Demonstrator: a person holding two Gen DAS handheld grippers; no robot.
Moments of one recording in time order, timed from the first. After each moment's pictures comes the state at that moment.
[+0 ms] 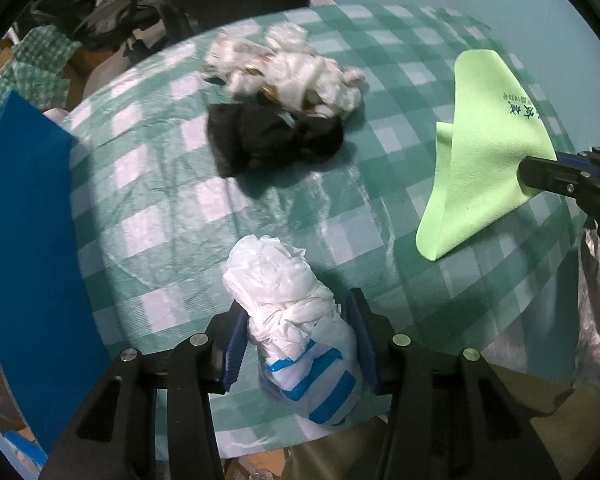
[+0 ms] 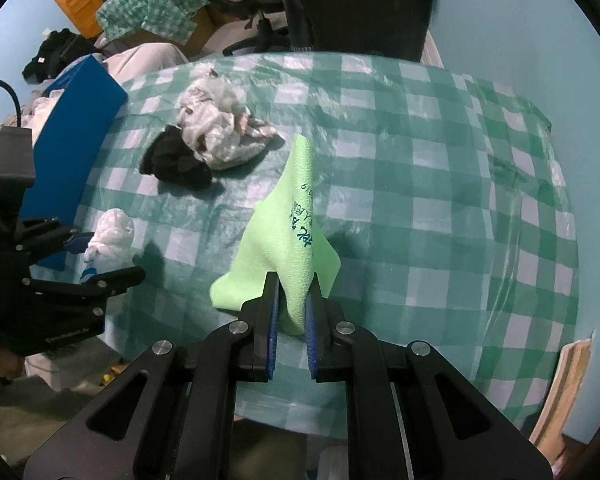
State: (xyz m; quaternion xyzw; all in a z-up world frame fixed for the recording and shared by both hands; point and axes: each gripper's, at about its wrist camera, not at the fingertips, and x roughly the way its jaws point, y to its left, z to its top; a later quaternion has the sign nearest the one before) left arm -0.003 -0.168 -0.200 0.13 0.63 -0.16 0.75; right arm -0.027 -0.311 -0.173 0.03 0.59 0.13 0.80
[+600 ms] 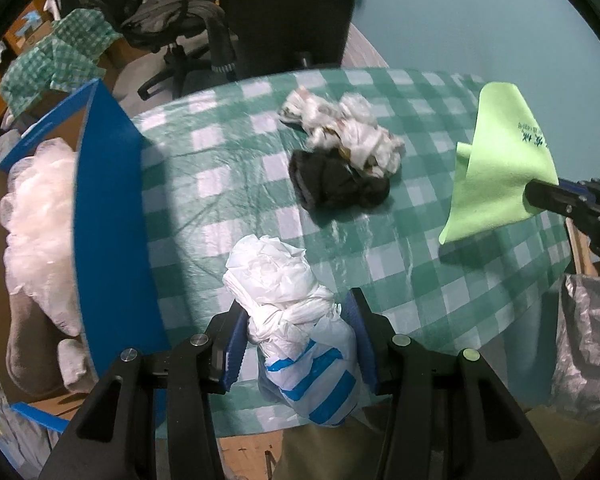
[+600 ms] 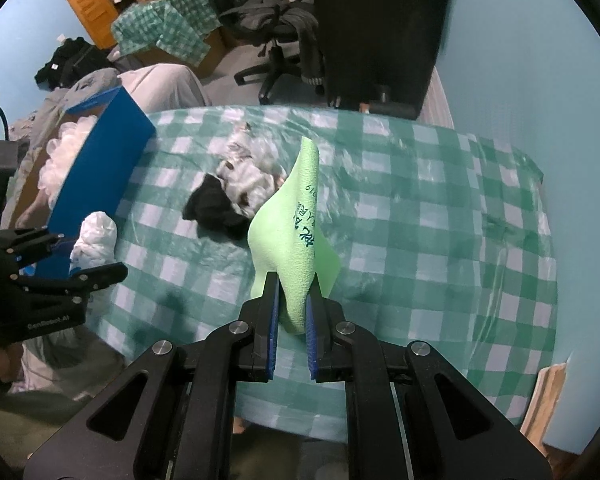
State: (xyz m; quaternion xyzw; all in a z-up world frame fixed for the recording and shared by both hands) left arm 0.005 -0.112 -0.133 0.08 0.60 -0.13 0.78; right arm -0.016 -0.283 -0.121 0.02 0.55 0.14 0.82
